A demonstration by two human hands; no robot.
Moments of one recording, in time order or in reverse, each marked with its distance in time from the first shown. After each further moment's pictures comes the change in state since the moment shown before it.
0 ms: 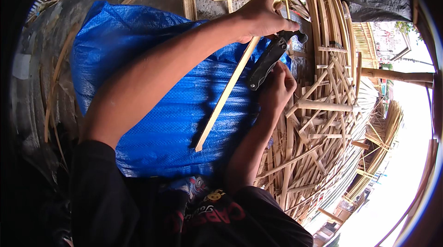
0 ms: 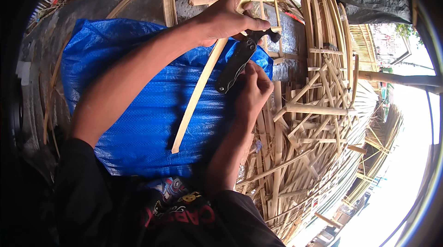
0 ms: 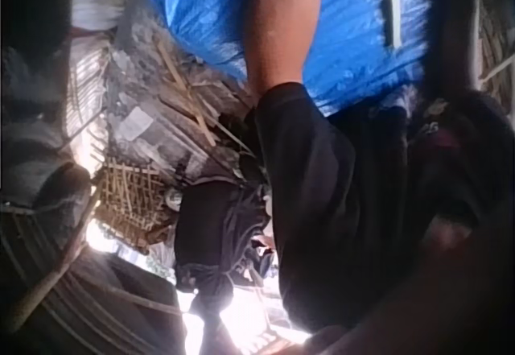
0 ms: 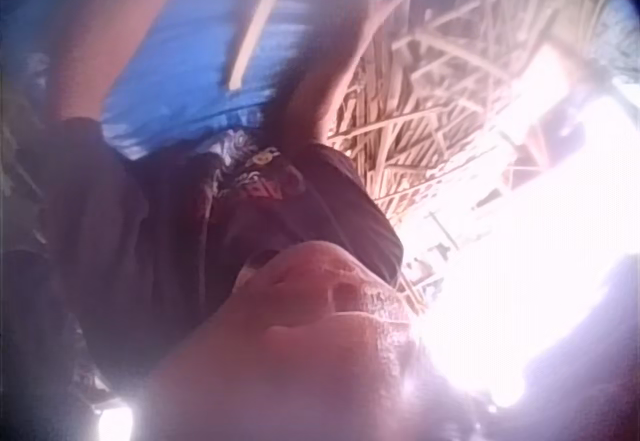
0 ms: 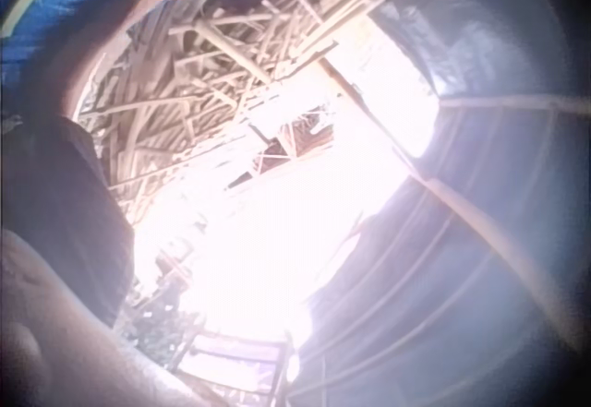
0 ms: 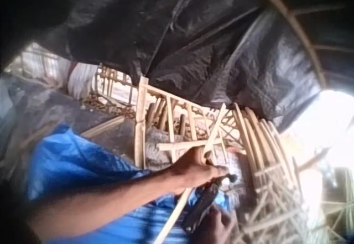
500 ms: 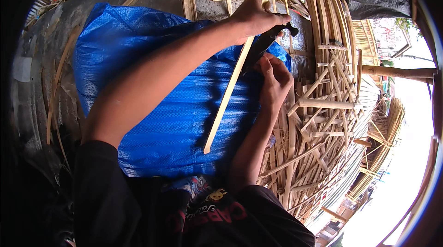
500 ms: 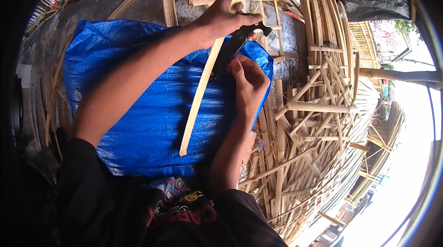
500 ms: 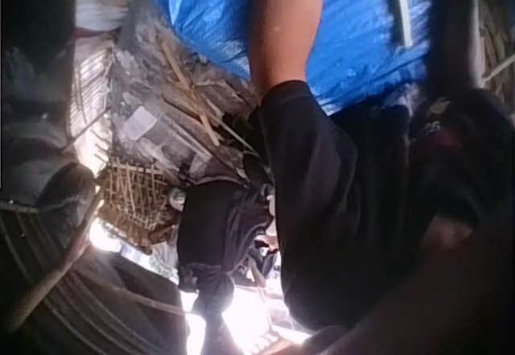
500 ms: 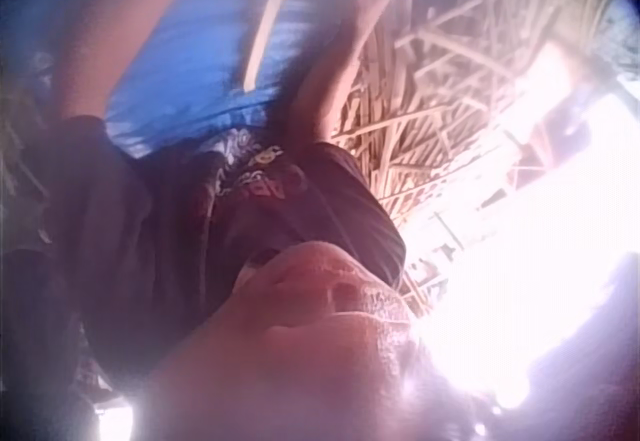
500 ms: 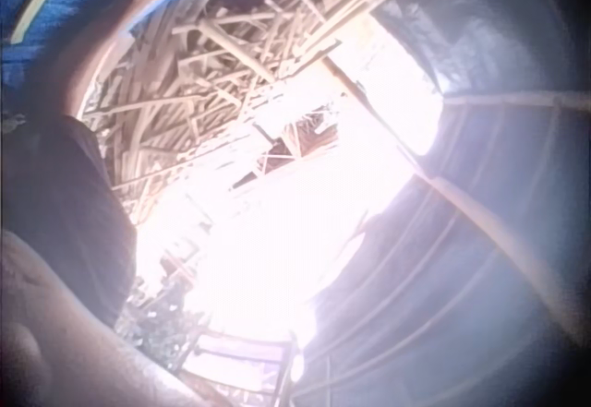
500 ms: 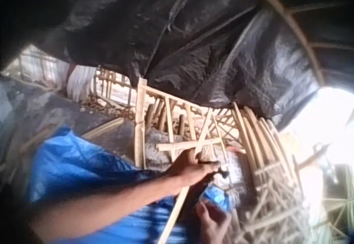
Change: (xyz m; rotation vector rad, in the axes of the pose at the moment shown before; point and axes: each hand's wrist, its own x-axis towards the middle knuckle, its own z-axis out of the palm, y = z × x) left_hand -0.003 -0.013 0.001 -0.128 0.055 -0.042; right_hand -0.003 -0.006 0.010 -0.037 -0.179 0.033
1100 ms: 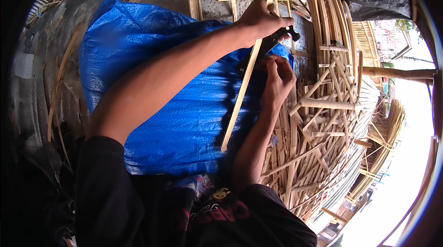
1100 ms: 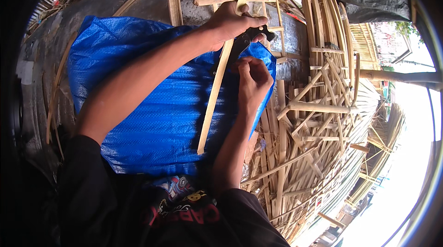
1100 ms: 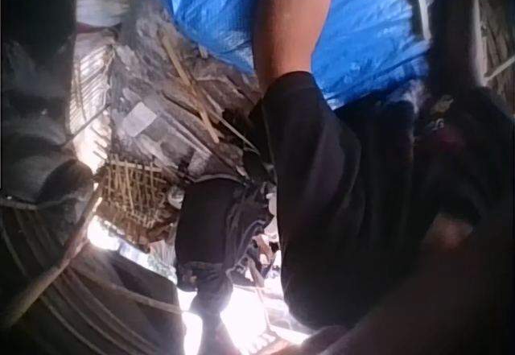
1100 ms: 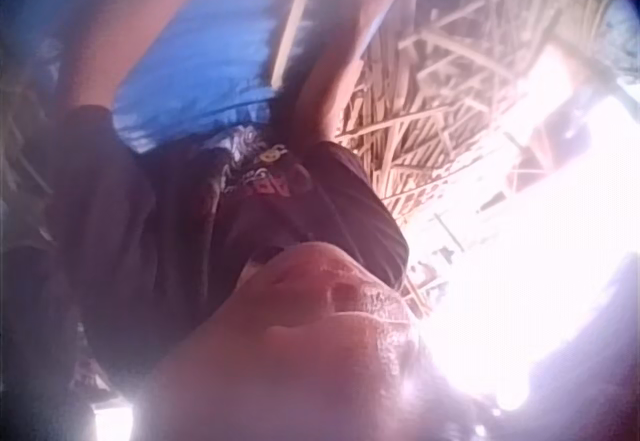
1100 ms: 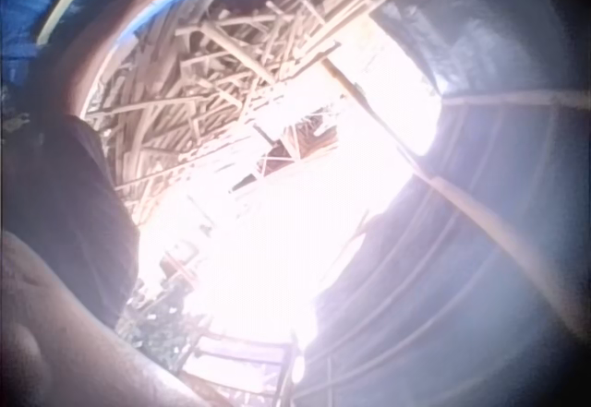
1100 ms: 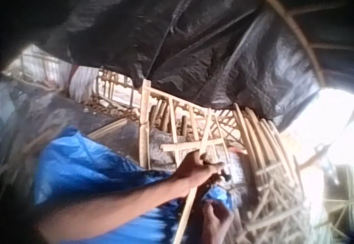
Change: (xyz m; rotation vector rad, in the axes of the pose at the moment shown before) left_hand -0.013 0.010 0.005 0.051 0.111 -0.026; right_hand 0.001 0.005 0.004 -0.050 0.073 -0.062
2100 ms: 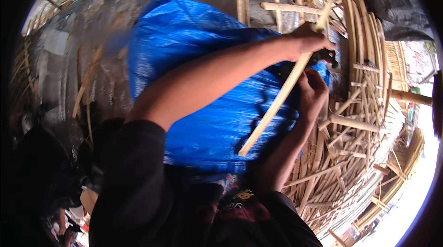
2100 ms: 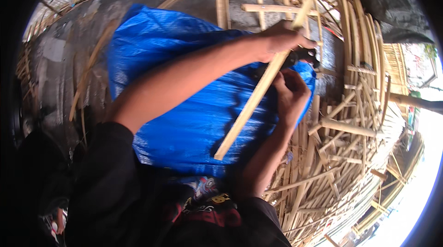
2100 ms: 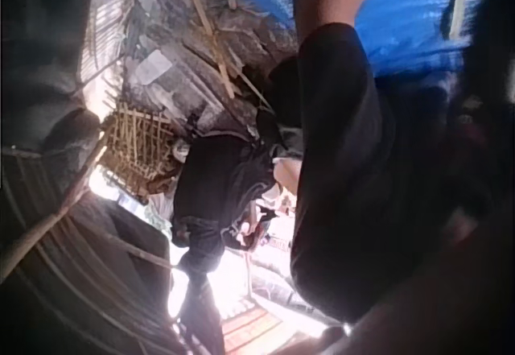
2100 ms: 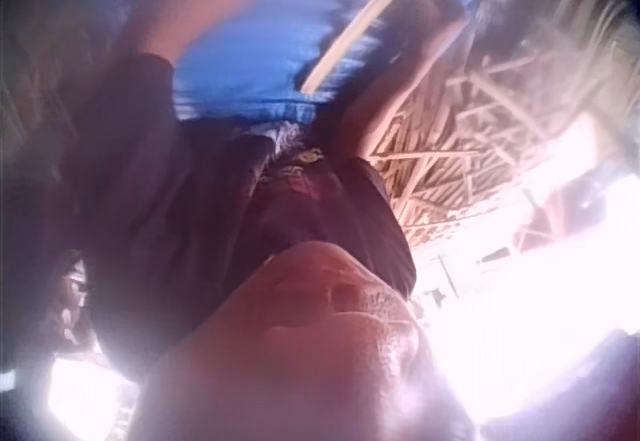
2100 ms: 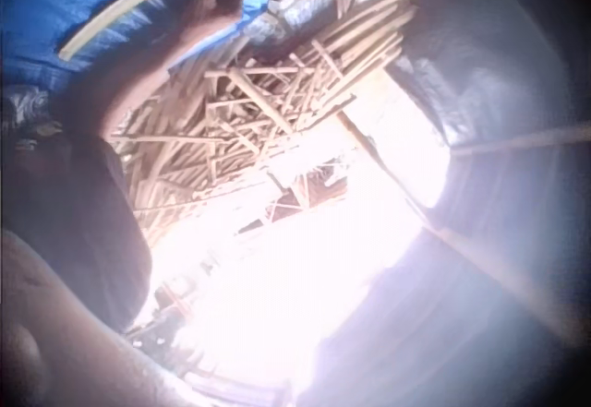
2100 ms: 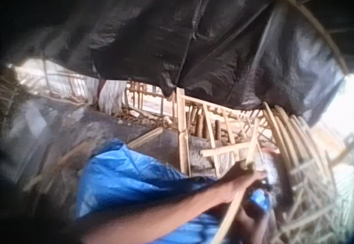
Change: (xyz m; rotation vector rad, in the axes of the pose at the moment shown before) left_hand 0.006 -0.013 0.007 -0.171 -0.158 -0.198; right_hand -0.001 -0.002 -0.006 -0.205 -0.142 0.027
